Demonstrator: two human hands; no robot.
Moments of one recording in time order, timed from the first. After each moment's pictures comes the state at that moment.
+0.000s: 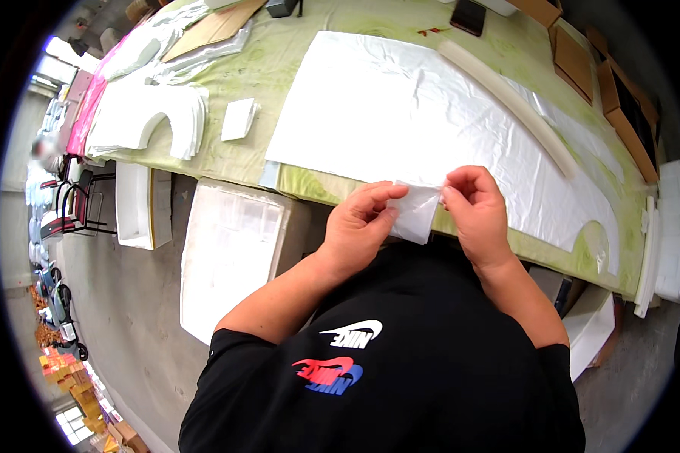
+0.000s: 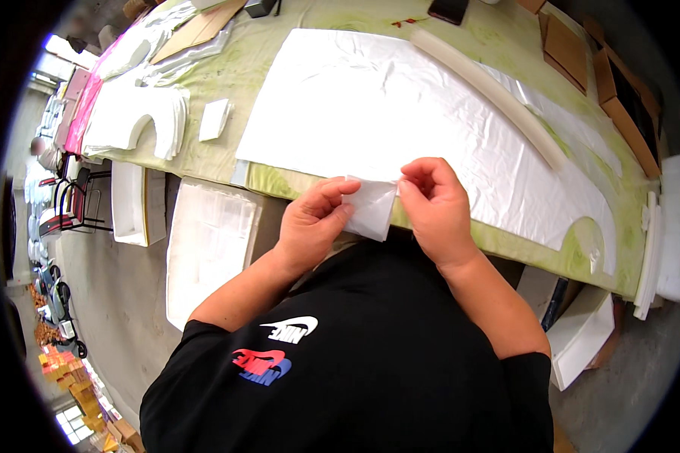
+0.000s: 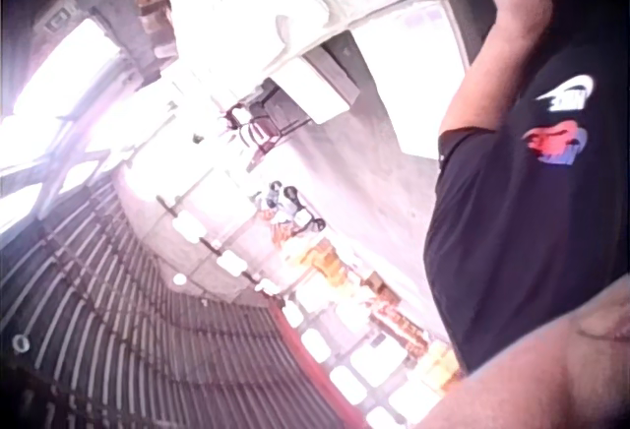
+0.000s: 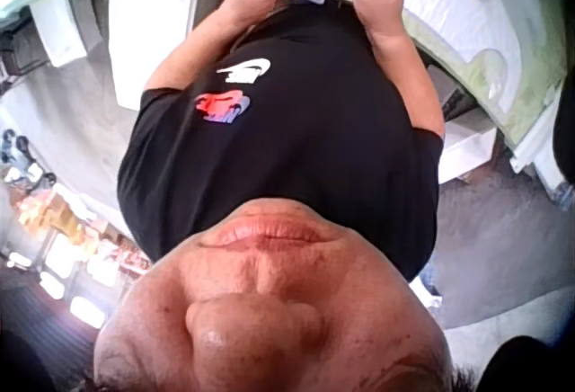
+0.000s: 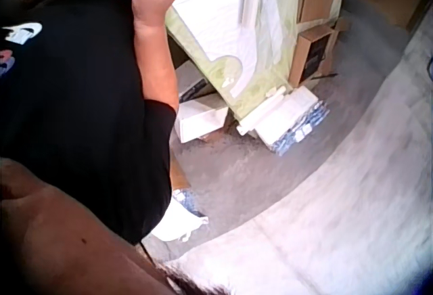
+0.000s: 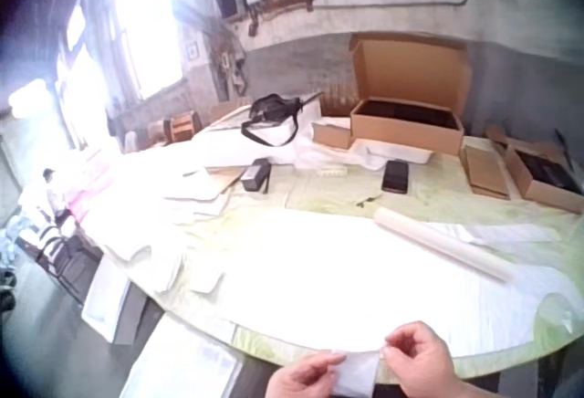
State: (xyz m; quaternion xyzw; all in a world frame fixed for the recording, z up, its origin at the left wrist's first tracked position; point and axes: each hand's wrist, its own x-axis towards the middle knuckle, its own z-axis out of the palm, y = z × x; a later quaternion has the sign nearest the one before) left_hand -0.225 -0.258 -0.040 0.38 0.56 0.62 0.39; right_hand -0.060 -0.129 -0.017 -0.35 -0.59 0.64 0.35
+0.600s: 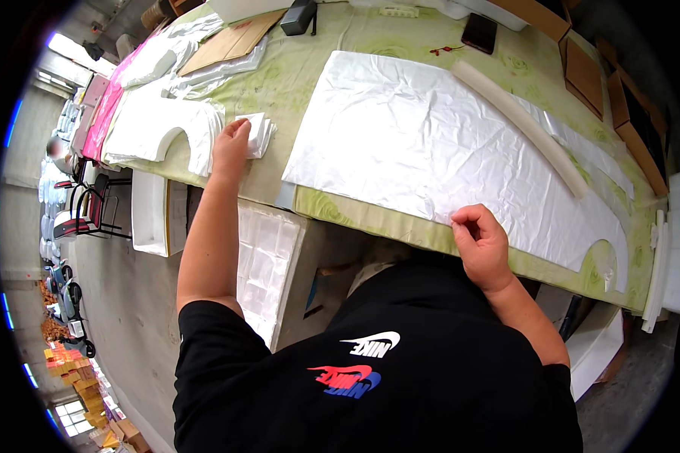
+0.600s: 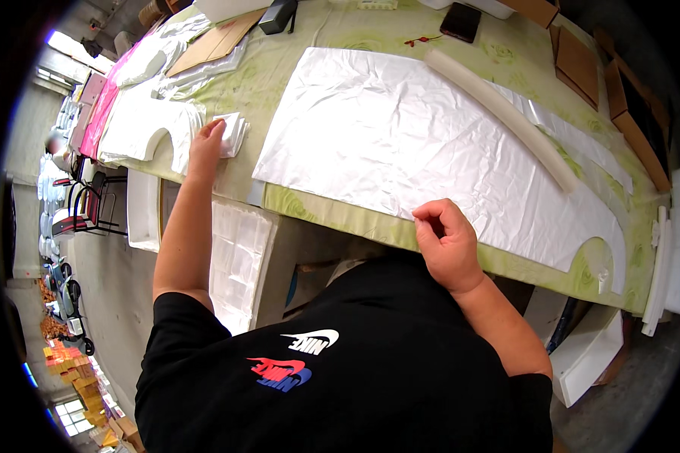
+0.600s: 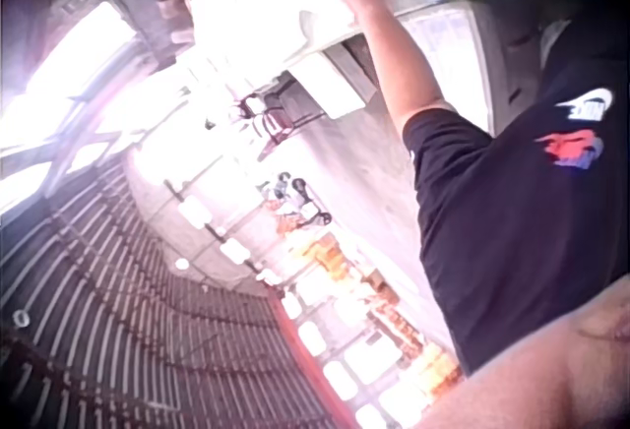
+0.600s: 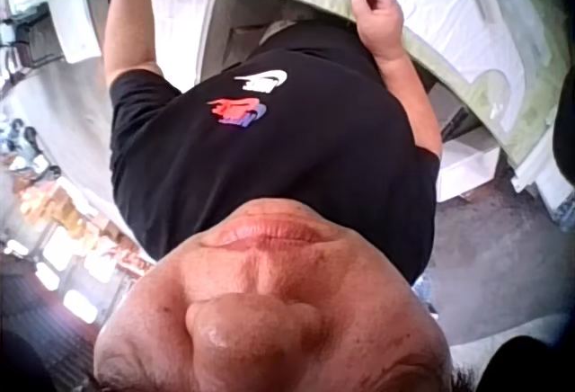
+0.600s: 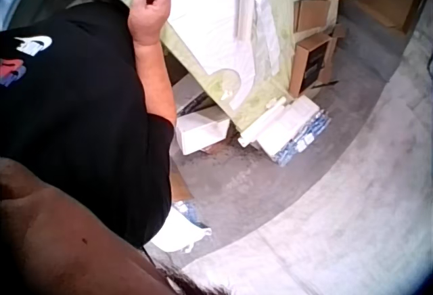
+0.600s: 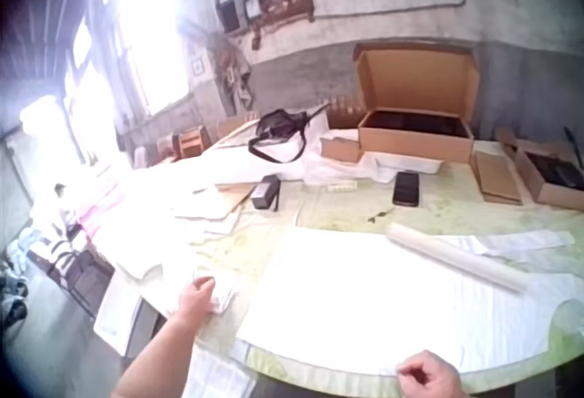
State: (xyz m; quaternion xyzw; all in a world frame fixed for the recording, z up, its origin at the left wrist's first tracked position) left_hand -0.529 -0.238 -0.041 0.24 0.86 0.44 0.11; right_hand -0.044 -0.127 -0.049 -0.30 -0.69 0.56 0.34
